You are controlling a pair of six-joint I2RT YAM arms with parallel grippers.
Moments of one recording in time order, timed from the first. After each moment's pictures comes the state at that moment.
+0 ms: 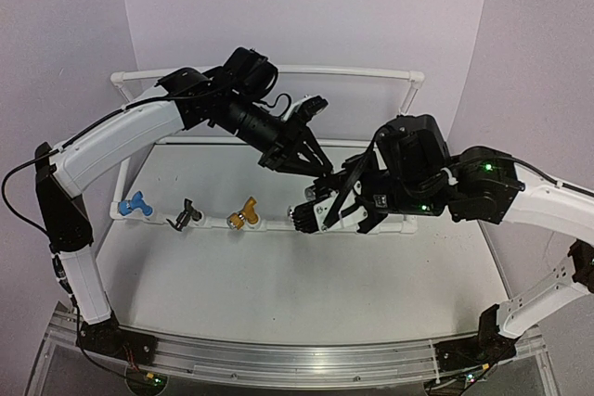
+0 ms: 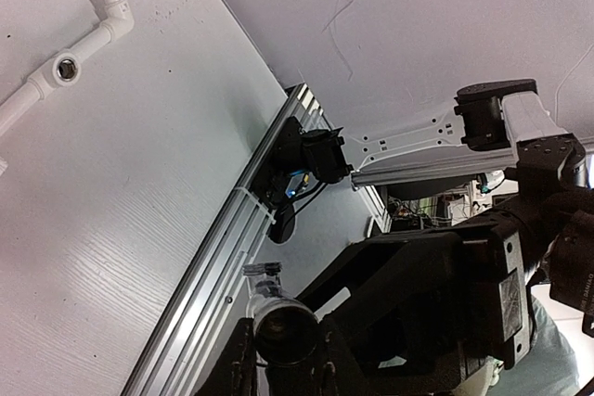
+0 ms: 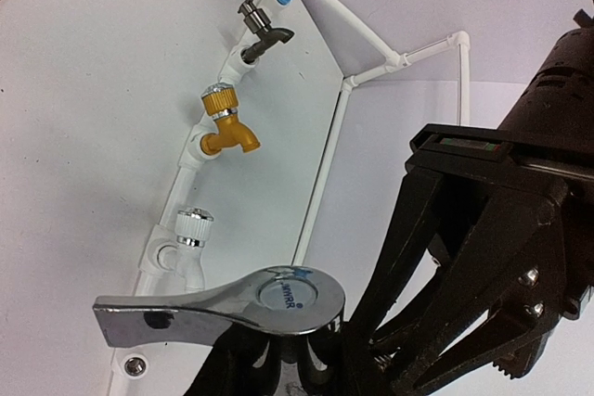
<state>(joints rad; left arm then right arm) -0.91 1.83 2.02 -0.89 0.79 -0.56 1.20 1.35 1.38 -0.56 0.28 -1.25</state>
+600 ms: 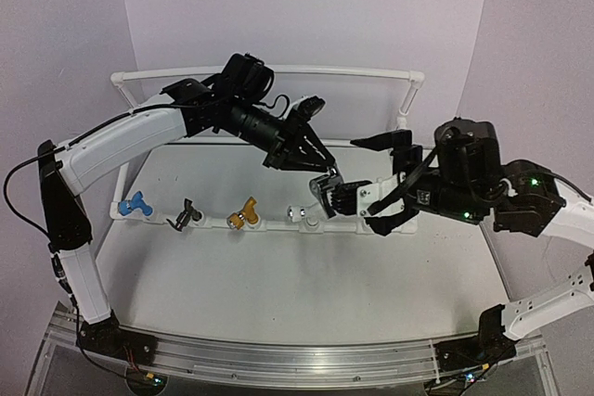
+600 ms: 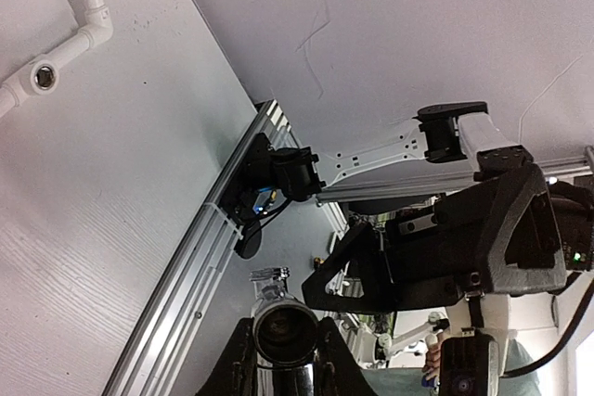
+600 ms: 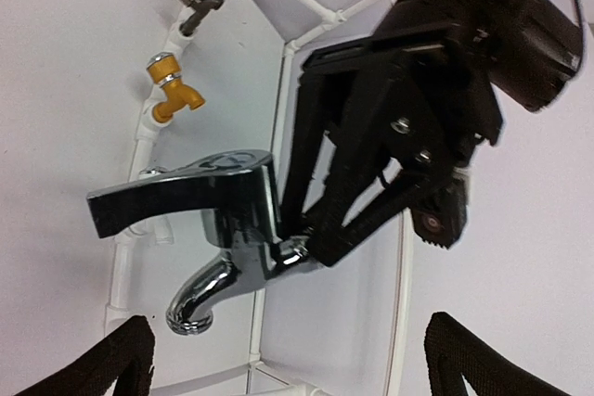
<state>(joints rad) -0.86 1.83 1.92 -0.69 0.88 -0.70 1.21 1.14 1.24 -0.48 0.40 -1.18</state>
